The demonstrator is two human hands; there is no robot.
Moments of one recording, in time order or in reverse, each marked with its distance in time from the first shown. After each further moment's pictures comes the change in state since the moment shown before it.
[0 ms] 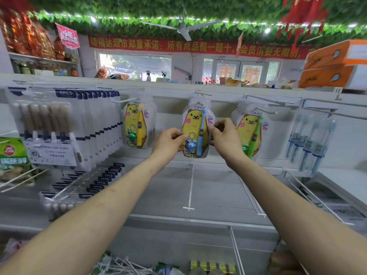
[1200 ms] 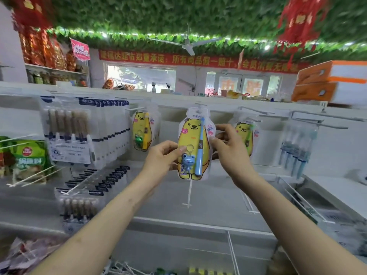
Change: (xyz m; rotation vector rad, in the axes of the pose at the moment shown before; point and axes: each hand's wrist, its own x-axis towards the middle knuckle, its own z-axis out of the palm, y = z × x) left_hand -0.112 0.046 -0.032 -0.325 -0.016 -0.009; right_hand -0.094 -0.062 -0.047 0.157 -0.143 -0.152
